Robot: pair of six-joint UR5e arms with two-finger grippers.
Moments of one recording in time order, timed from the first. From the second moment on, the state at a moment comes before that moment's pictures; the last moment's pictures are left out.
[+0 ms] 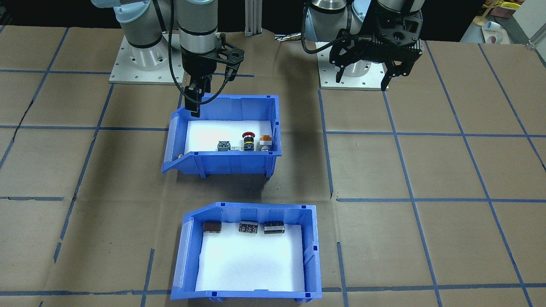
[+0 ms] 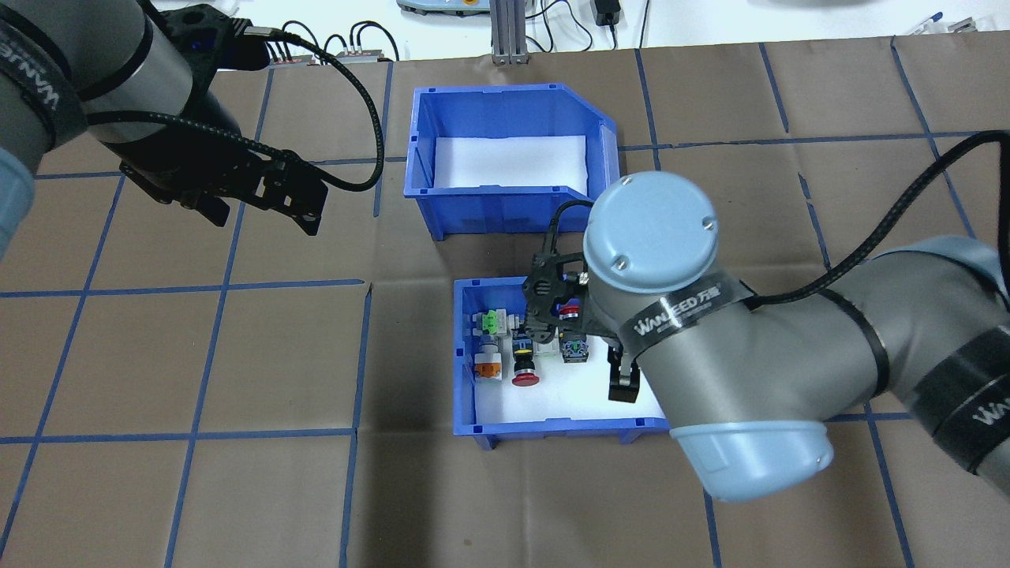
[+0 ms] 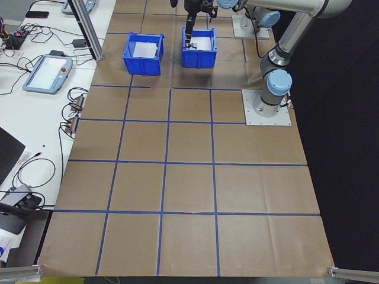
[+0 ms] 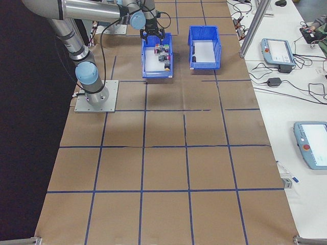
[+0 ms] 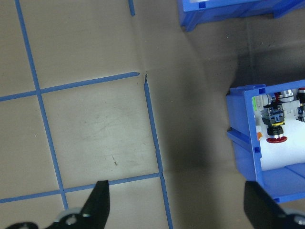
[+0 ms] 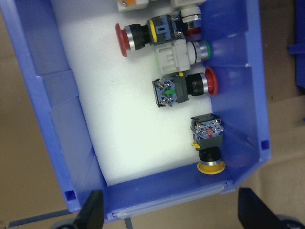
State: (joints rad) left arm -1.60 -1.43 -1.64 -1.58 1.54 0.14; right arm 1.90 -1.69 2.02 -1.97 -1.70 -1.02
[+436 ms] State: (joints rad) left arm -1.59 -1.41 -1.63 -1.59 1.54 0.13; right arm 1.72 -1.69 1.93 -1.93 -1.70 -1.00
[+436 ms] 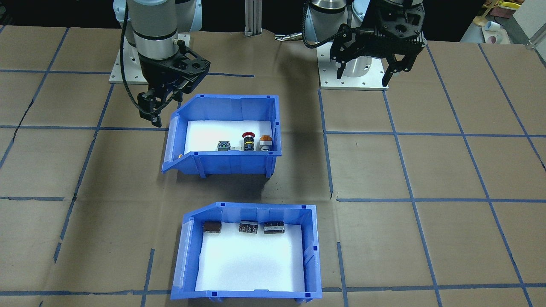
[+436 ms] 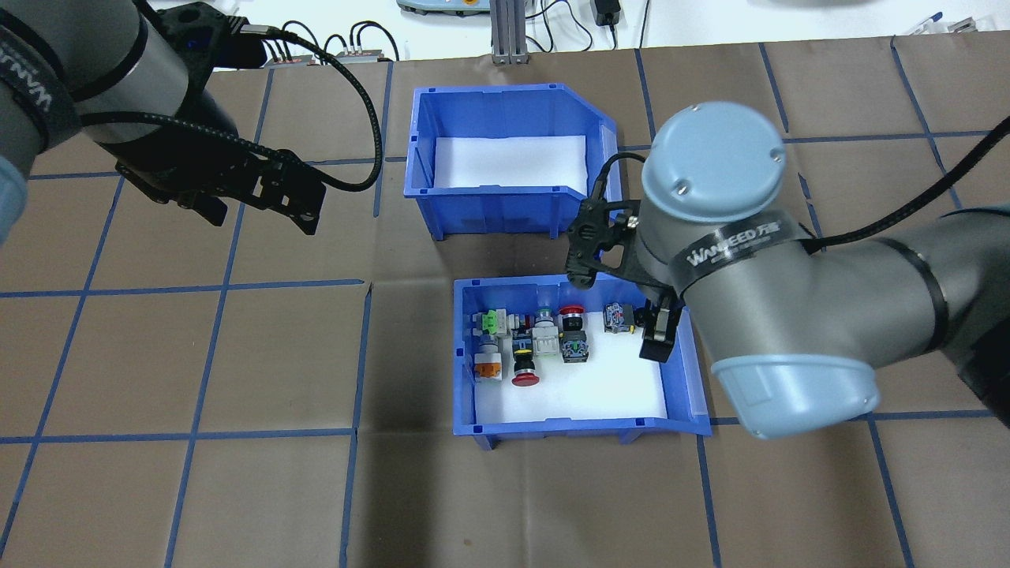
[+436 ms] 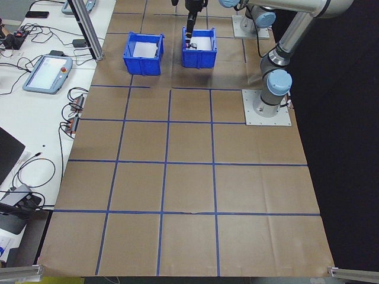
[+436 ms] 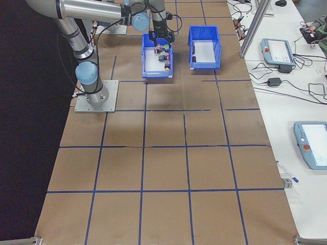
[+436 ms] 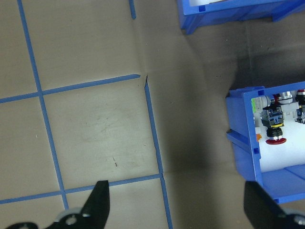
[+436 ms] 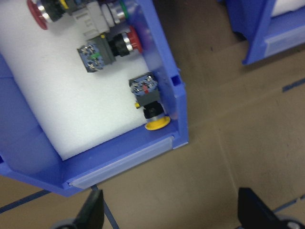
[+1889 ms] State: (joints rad) left arm -1.60 -1.41 -1.63 -1.58 1.54 0.14; right arm 1.54 -1.57 1.66 -1.74 -1.60 0.06
